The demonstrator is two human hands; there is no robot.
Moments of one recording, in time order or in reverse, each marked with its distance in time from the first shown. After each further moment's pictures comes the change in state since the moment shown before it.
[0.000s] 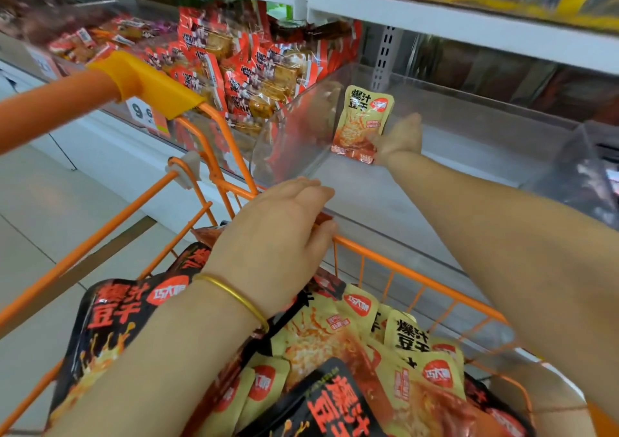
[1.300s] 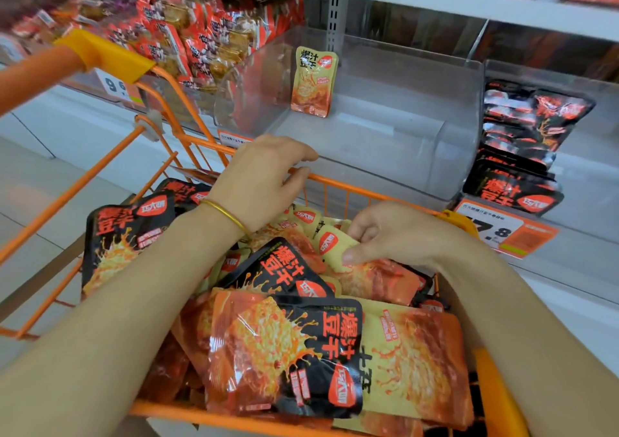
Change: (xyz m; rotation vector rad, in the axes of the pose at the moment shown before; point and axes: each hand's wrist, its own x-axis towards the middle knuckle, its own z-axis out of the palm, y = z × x) left_hand -0.017 0.033 0.008 0.035 0.006 0.173; right_hand -0.215 0.083 -0.146 -0.200 -0.893 -0.179
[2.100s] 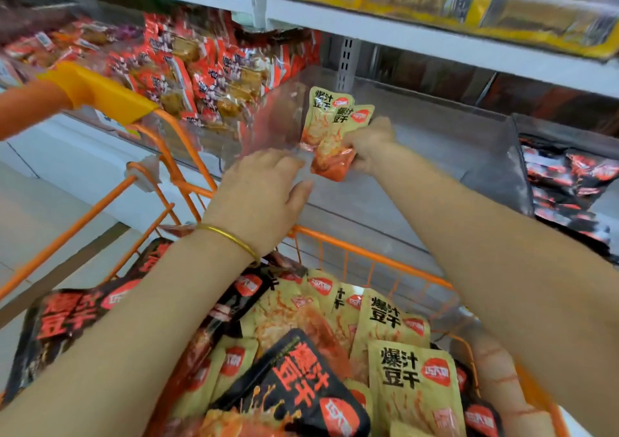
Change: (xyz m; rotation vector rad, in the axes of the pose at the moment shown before) left_hand 0.041 -0.039 0.002 0.091 -0.016 -0.175; right_hand 0.210 -0.045 -0.093 0.589 0.682 0.085
